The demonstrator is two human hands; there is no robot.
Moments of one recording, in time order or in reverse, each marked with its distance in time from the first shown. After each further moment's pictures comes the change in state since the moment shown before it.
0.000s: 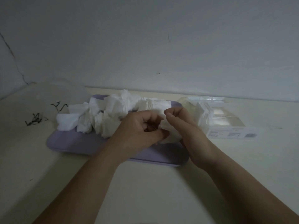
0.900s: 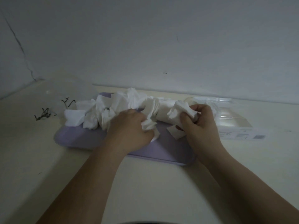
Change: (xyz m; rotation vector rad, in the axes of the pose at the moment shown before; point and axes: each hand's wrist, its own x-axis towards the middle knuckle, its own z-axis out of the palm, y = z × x) left_hand 0.011 -0.026 -0.033 0.993 0.184 -0.033; right_hand 0.012 0.015 0.000 -0.257 0.470 -0.157
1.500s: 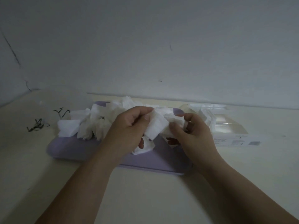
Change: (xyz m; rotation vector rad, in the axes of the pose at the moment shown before) left_hand -0.004 0.020 -0.014 -0.891 -0.005 -0.070; right_hand -0.002 0.000 -0.002 0.040 -0.091 0.024
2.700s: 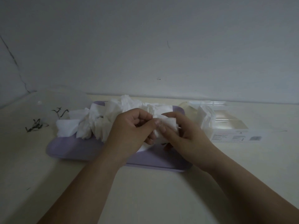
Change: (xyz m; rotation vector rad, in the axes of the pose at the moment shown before) left_hand -0.006 0.000 0.014 -0.083 0.073 -0.031; right_hand -0.009 -0.007 -0.002 -0.086 -0.331 -0.161
